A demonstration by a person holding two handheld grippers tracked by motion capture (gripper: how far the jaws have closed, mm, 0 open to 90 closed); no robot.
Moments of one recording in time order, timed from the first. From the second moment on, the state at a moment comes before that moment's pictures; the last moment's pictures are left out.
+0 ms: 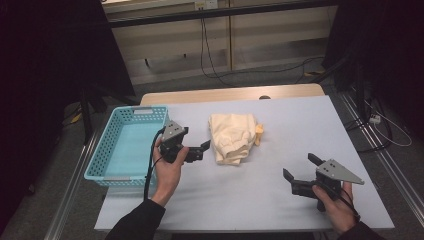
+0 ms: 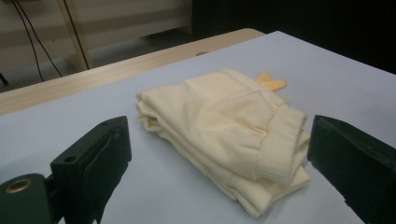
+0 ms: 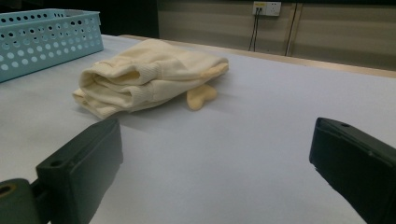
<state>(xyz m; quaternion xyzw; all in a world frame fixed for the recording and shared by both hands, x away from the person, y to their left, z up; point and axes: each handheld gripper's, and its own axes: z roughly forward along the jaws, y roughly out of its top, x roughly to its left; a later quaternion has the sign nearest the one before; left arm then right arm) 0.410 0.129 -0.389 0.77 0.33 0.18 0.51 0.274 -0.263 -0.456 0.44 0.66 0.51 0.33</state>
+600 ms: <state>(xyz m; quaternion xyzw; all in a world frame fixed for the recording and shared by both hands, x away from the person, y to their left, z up) 0.455 0.119 -0.389 0.77 0.35 0.18 0.51 0.274 -0.262 -0.456 0.44 0.66 0.51 0.33</state>
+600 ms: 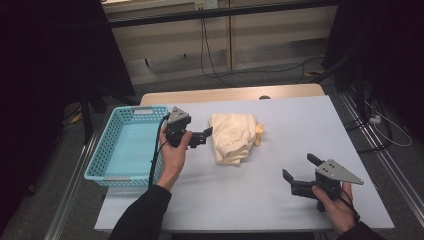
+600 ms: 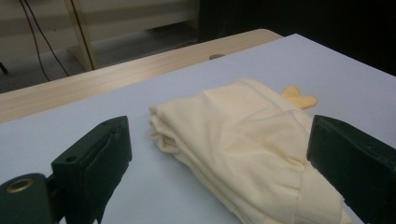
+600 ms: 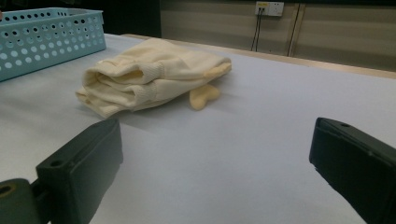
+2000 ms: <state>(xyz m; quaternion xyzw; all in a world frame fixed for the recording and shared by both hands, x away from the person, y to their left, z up) 0.508 0.080 -0.433 0.79 0.42 0.13 0.42 0.274 -0.261 -0.456 0.44 0.67 0.51 0.32</state>
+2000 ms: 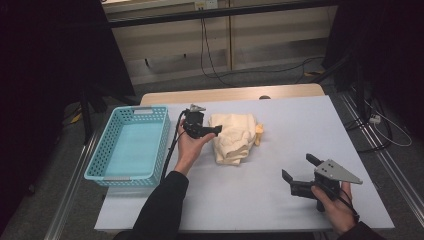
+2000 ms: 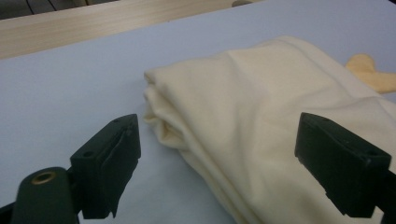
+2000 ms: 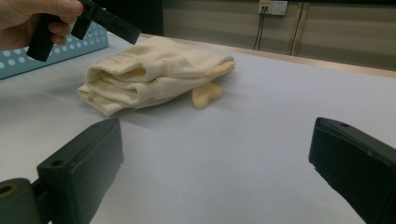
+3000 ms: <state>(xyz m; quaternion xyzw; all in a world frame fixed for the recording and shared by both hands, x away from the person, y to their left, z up) 0.514 0.070 -0.461 0.79 0.46 0.03 0.40 0.274 -0.260 -0.456 0.43 0.67 0.51 0.32</state>
